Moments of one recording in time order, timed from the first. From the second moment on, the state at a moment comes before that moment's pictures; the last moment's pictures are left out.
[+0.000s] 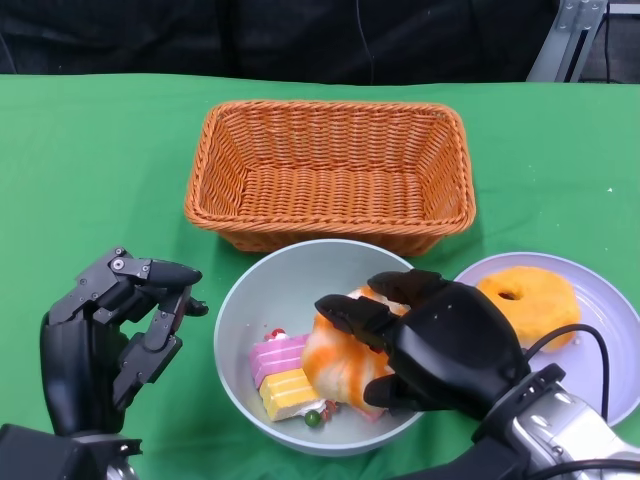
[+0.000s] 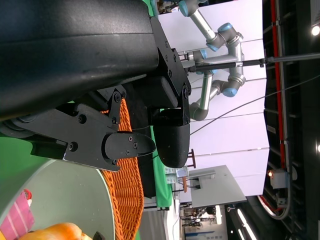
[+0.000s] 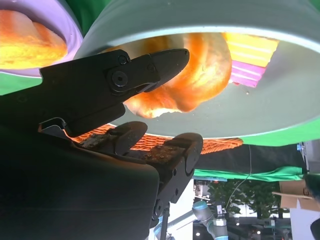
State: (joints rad) left arm -0.03 -0.10 0.13 0.32 -0.13 -0.74 -0.04; right arm -0.23 -0.27 0.54 0.03 -1.07 -0.14 -0.14
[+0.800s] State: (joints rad) left arm -0.03 -0.10 0.12 0.32 -0.13 -0.75 -0.04; right arm -0.29 -0.20 0.66 0.09 -1.13 -0.01 0.04
